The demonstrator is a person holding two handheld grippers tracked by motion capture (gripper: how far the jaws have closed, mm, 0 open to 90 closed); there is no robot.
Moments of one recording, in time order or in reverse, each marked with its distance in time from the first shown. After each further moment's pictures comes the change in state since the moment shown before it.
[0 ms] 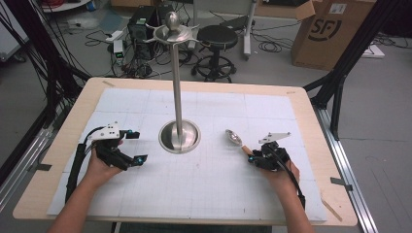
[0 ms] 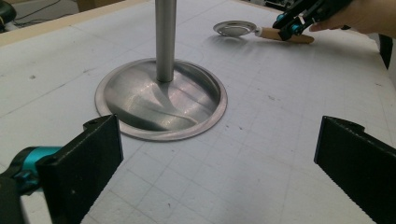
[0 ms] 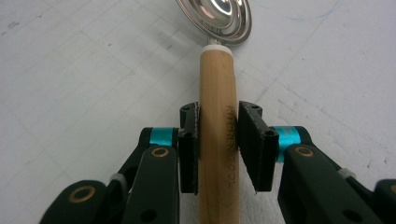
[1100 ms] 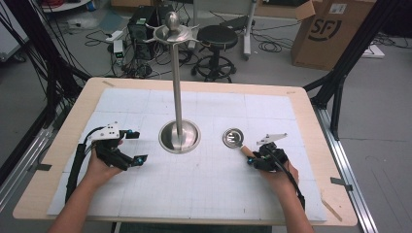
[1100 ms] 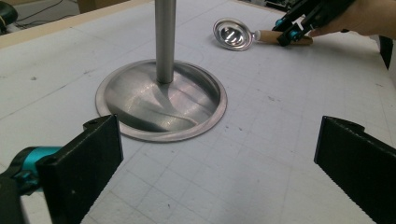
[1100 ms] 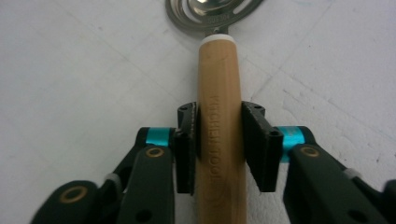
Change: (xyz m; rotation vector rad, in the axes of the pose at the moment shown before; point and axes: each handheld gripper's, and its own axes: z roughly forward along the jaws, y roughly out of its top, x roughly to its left) left arm -0.001 0.001 -0.001 -0.003 0.003 0.004; right arm 0.003 -0.002 0.007 0.038 -0.027 -0.016
